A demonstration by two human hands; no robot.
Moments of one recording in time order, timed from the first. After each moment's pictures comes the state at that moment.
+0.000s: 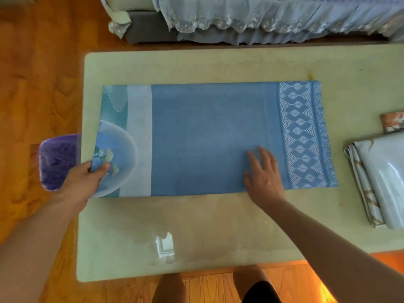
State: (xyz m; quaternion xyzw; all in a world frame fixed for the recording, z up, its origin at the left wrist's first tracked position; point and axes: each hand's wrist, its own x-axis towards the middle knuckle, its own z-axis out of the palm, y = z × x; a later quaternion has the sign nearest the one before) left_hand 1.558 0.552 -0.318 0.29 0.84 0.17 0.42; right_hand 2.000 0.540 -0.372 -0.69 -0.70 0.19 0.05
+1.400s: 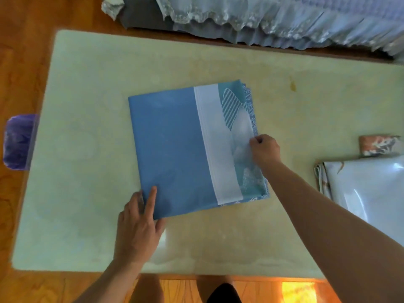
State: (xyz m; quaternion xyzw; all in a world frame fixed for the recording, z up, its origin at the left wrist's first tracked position) left_hand 1.800 0.433 -0.352 0.65 0.74 -0.04 0.19; right_hand 2.087 0.671 -0.360 -0.81 -0.46 0.37 0.06
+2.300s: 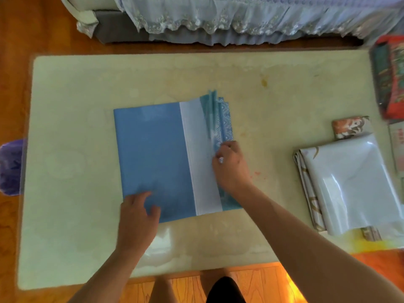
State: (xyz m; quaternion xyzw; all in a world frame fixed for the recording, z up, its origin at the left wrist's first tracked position) left_hand 1.827 0.480 -0.297 0.48 0.81 0.05 0.33; right_hand 2.056 0.603 -0.318 -0.71 -0.61 0.34 0.14
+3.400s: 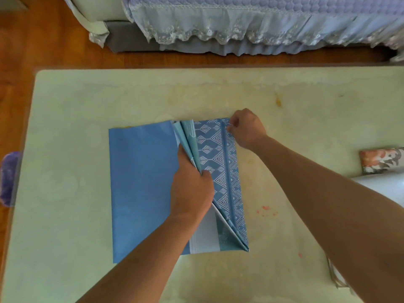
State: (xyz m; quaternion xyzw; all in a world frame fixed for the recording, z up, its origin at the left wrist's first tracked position) left_hand 1.956 0.647 -0.279 0.37 0.80 0.22 0.42; right_hand 2.101 0.800 -0.371 -0.67 -0.66 0.34 0.05
